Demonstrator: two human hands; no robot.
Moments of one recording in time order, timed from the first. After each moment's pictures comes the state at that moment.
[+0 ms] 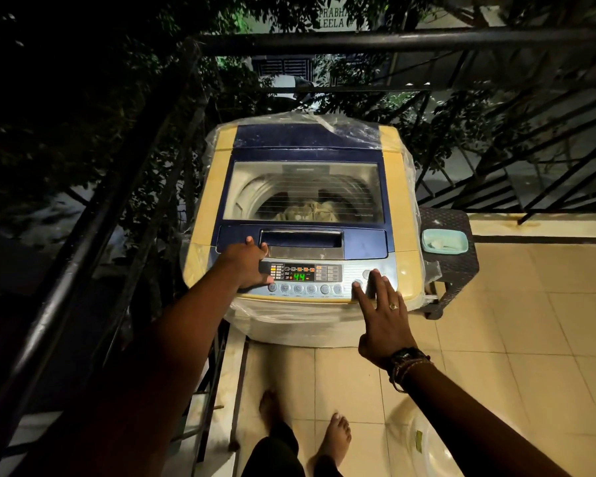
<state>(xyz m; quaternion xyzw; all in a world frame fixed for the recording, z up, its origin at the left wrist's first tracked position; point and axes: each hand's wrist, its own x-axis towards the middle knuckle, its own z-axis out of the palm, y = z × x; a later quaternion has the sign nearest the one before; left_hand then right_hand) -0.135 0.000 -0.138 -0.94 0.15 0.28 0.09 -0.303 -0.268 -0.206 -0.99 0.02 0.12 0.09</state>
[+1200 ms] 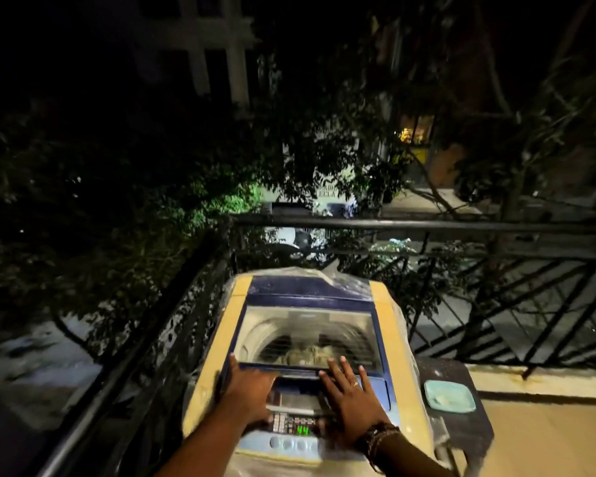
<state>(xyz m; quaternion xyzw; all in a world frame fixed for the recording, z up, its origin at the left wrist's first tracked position) -0.131 -0.001 -0.100 -0.96 0.20 0.18 0.09 -0.175 -0.248 -0.178 -0.99 -0.13 0.06 -0.03</state>
